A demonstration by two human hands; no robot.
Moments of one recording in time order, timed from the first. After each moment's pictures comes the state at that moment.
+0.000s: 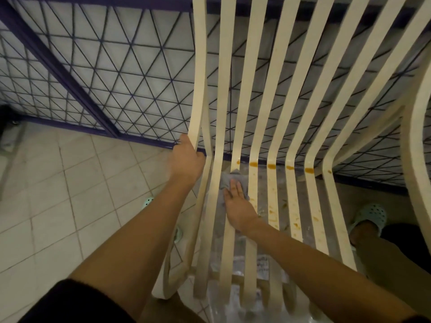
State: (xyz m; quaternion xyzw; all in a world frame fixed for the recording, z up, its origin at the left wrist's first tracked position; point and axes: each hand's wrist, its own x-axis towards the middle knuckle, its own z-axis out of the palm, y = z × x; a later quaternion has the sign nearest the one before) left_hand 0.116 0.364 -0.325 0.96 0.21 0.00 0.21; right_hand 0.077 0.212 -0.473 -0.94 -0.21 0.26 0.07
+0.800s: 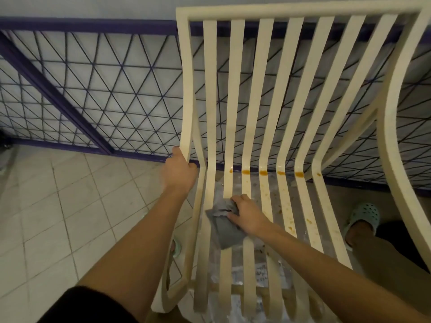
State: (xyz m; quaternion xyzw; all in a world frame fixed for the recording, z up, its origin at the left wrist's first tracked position) left_hand 0.115 0.364 -0.325 0.95 0.20 0.00 0.24; right_hand 0.078 0.175 -0.431 -0.93 -0.12 0.22 0.26
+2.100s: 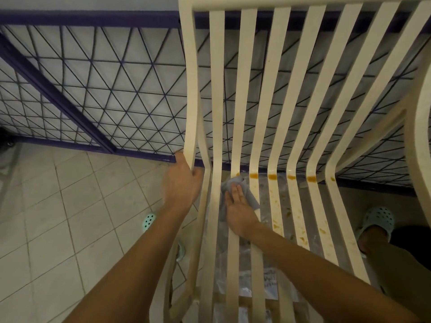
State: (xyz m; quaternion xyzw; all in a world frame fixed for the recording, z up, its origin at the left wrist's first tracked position) left_hand 0.115 0.364 -0.324 0.95 0.19 0.02 0.26; right_hand 0.111 0.217 -0.490 -0.95 -0.19 0.23 0.09
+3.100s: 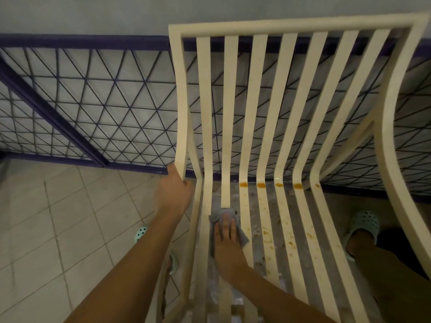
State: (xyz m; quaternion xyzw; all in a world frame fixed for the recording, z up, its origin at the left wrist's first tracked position) left_hand 0.115 0.363 -0.323 0.95 0.20 0.00 0.24; right_hand 0.031 0.235 -0.502 -0.97 -0.12 0.20 0.07
